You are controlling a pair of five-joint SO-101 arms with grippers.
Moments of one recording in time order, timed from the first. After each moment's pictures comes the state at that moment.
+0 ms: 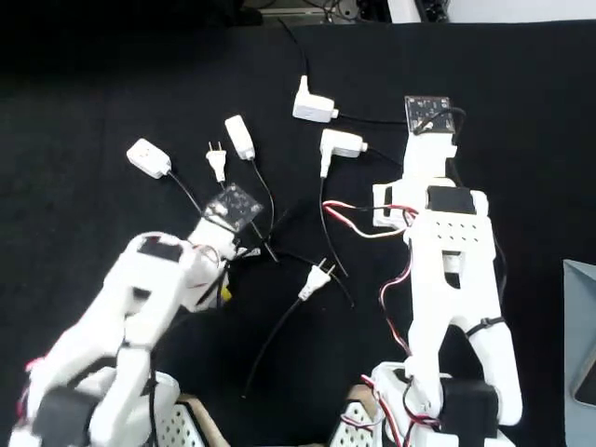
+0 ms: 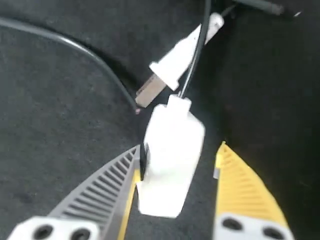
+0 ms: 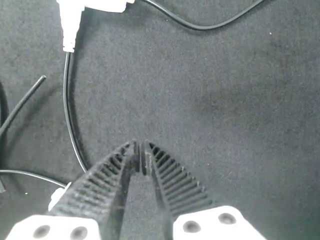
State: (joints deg) left arm 9.1 -24.3 59.4 50.0 -26.9; right arm 4.5 -21.8 37.0 57.7 4.0
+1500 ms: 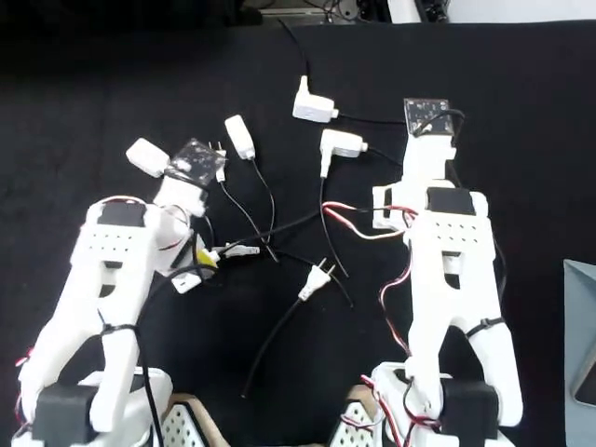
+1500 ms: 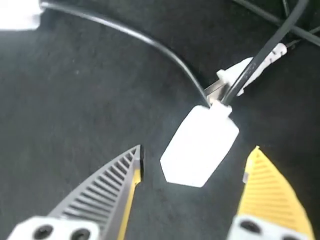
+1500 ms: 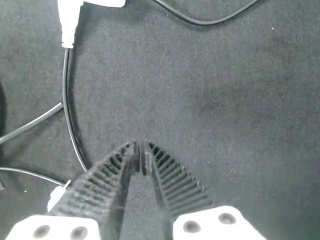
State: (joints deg) left arm -1.5 -24.0 43.7 61.2 -30.4; right arm 4.5 -21.8 37.7 57.7 4.0
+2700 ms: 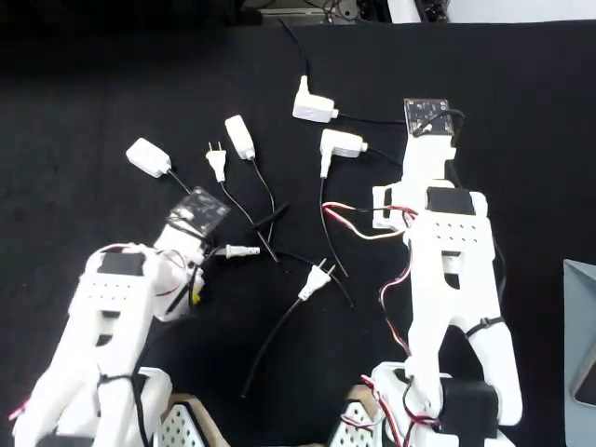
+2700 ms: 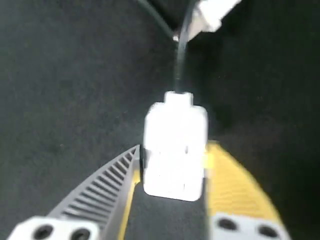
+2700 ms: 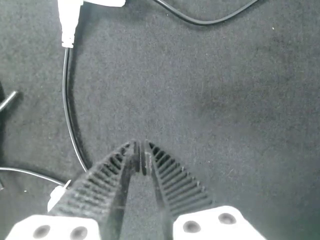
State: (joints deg) left arm -2.4 -40.1 64.2 57.6 -33.7; right arm 4.5 -21.8 37.7 57.7 4.0
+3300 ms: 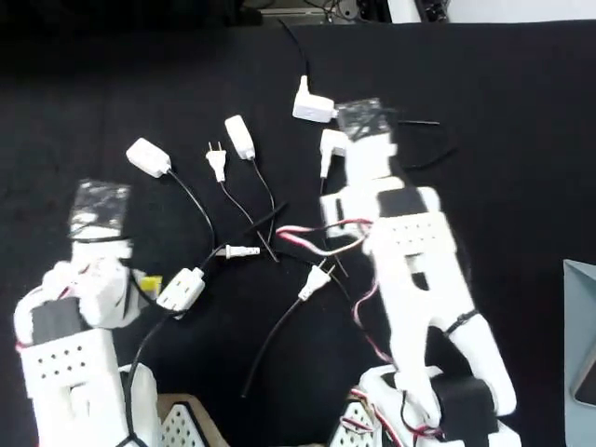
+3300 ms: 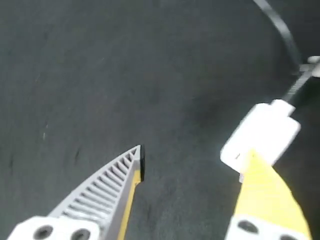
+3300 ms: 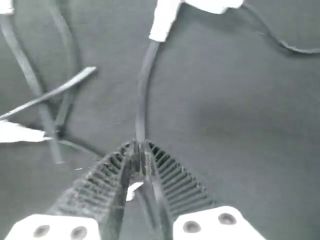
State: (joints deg) left arm -24.3 -67.6 64.7 71.0 -24.6; right arm -13.2 -21.8 37.7 57.7 0.6
